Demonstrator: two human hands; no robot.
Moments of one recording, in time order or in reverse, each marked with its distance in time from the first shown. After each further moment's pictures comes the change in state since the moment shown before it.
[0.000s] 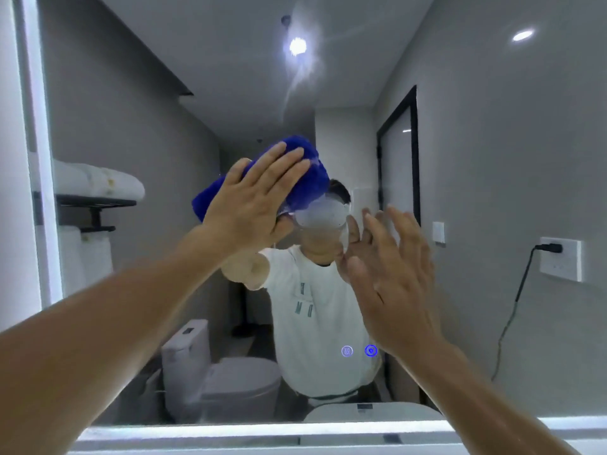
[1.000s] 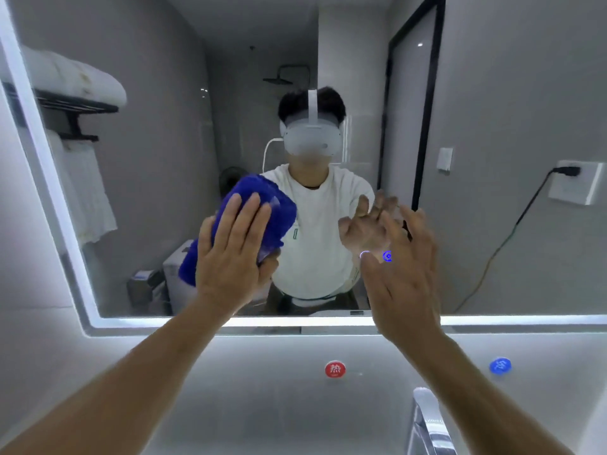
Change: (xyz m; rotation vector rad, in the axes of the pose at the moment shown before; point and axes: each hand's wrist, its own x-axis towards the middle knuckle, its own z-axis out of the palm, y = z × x) left_hand -0.214 0.086 0.038 -0.138 0.093 -0.308; right_hand -0.106 0.002 0.029 0.020 -0.108 0.099
